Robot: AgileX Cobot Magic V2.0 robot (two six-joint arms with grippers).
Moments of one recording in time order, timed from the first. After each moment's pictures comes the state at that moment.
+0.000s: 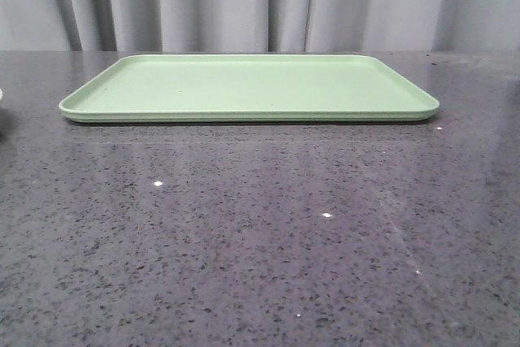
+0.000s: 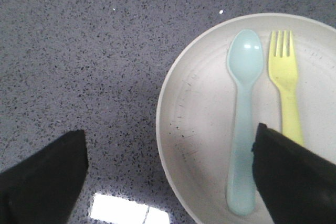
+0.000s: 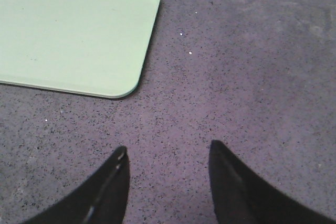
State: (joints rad) left arm 0.36 1.11 -0.99 -0.10 0.87 0.17; right arm 0.09 0.61 -0.81 0.10 0.78 -0.08
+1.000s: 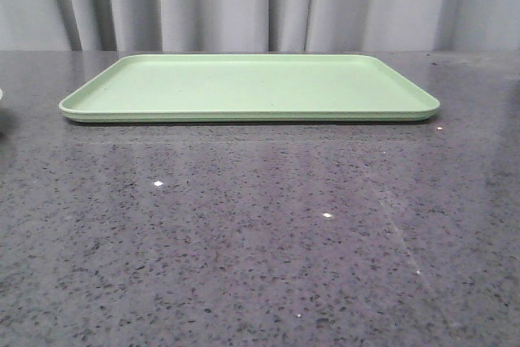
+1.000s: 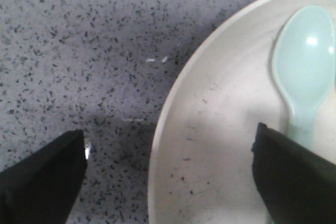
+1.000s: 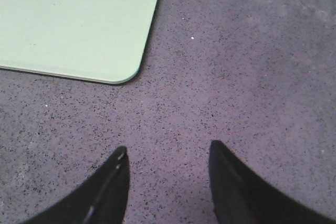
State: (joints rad) left arm 0.38 1.43 -0.99 -0.17 0.75 0.21; right arm 0.09 0.61 -0.81 0.10 0.82 -0.08
